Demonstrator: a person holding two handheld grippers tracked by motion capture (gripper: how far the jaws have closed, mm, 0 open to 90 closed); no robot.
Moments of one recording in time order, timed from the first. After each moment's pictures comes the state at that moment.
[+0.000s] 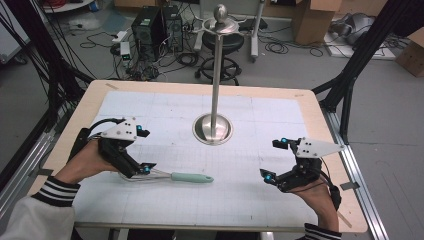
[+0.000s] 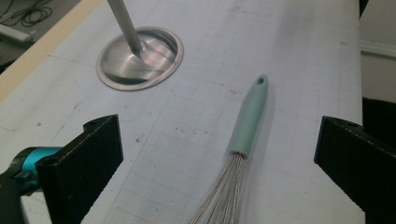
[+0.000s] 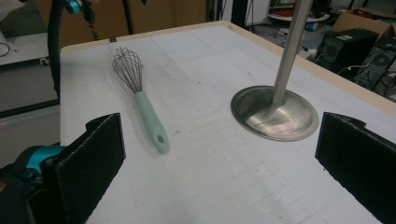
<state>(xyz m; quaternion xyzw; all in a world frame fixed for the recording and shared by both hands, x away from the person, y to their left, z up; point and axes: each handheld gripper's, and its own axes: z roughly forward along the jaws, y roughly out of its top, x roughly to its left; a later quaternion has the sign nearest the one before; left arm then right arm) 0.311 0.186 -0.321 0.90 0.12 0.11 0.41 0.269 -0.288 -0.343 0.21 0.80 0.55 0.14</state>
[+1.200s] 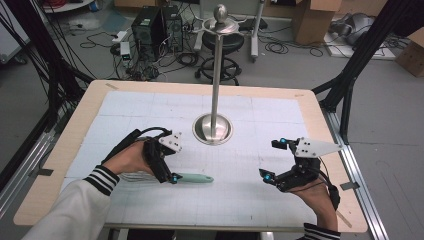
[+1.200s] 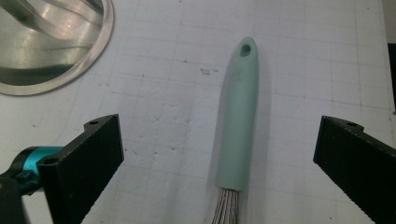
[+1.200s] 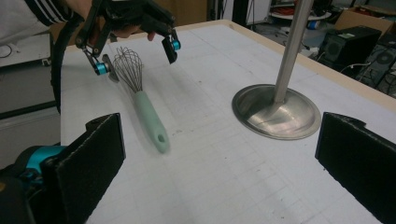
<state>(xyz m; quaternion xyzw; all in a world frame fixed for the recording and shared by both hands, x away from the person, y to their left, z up) 0.339 0.107 -0.375 0.95 0.05 0.03 0.30 0.271 -0.288 -0.346 0.21 0.80 0.55 0.14</state>
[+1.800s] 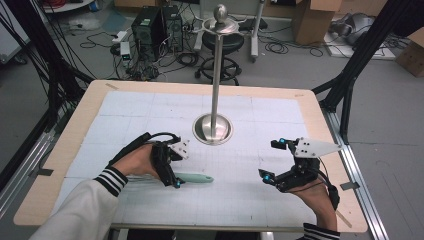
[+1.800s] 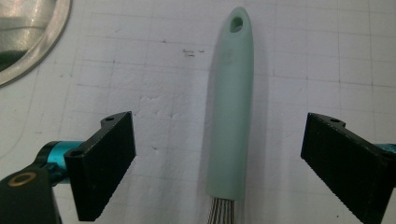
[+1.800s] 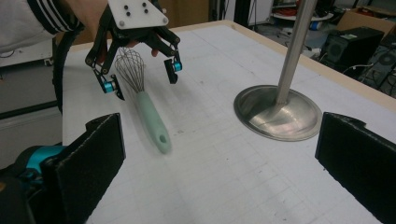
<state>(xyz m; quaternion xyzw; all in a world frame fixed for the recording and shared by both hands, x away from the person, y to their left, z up) 0.340 0.090 -0.390 0.97 0.02 0.01 0.25 0.271 -0.287 -0.346 0.21 0.80 0.55 0.14</state>
